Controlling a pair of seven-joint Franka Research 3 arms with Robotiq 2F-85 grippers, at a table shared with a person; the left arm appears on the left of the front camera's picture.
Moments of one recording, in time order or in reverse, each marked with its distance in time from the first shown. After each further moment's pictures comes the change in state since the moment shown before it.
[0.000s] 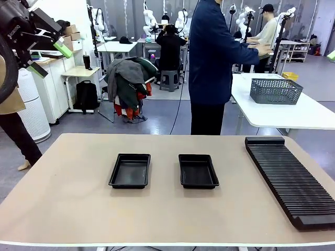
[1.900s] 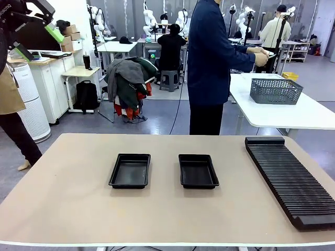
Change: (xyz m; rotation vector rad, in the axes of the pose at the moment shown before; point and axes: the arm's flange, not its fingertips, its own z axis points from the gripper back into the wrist) left arm -0.009 -0.034 0.035 0.119 -0.048 0.034; right arm 0.005 -0.003 0.060 -0.090 -0.113 0.006
